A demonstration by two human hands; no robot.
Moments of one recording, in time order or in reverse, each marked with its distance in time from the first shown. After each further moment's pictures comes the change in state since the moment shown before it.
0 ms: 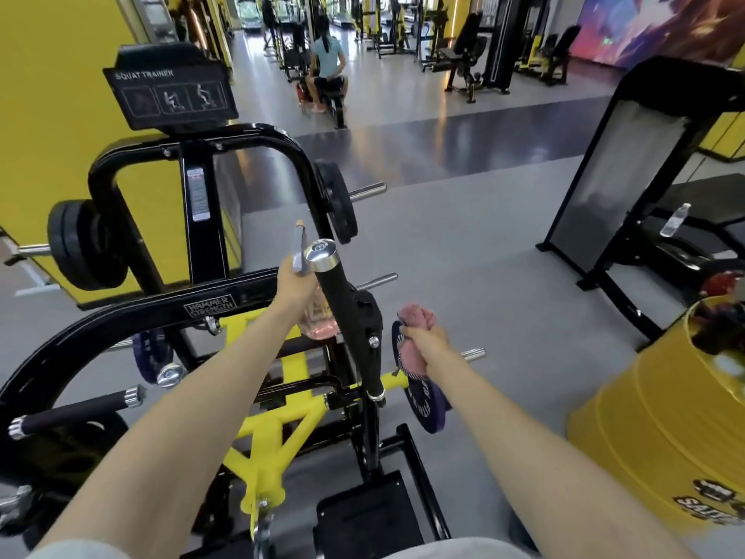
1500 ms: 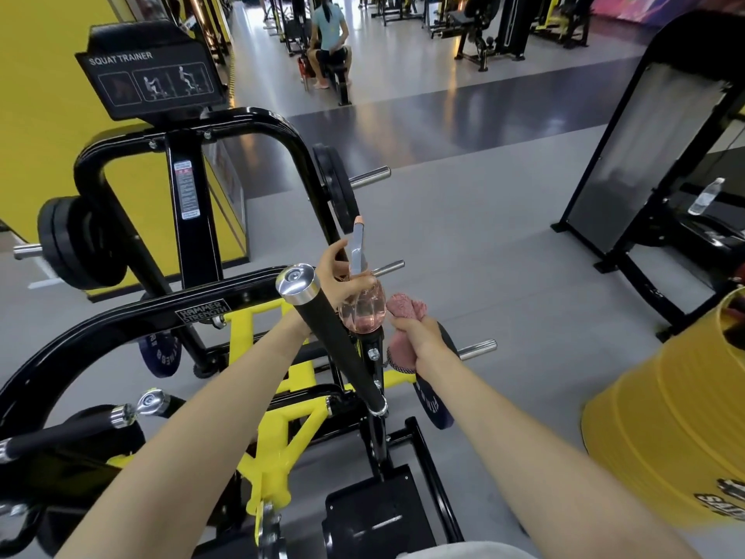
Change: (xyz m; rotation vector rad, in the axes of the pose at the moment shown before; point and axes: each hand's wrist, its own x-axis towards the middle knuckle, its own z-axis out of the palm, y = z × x) left_hand 0.023 -0.004 0.053 0.194 -0.274 0.258; right_hand 0.044 -0.020 0.020 0.133 -0.079 0.053
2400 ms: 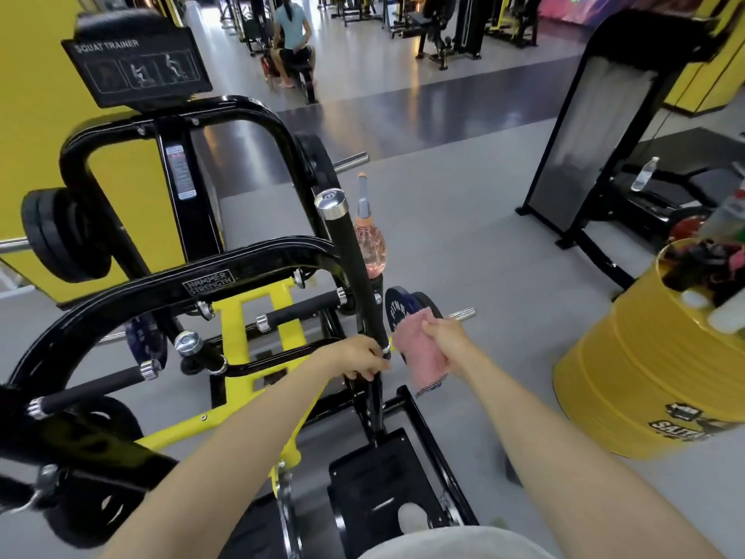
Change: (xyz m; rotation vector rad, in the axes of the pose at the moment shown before) left_hand -0.153 -0.053 0.024 0.460 -0.785 -0.421; right_hand -0.102 0.072 -0.049 -0.337 0.093 -0.018
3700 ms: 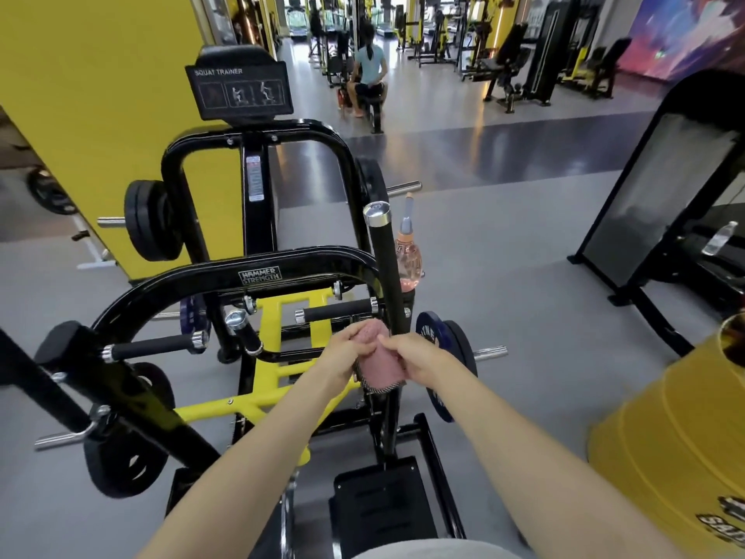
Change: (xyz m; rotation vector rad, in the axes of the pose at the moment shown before) left_hand -0.060 -0.014 0.018 -1.197 0.534 0.217; right_hand -0.049 -0.028 0.065 0.001 -0.496 0.011
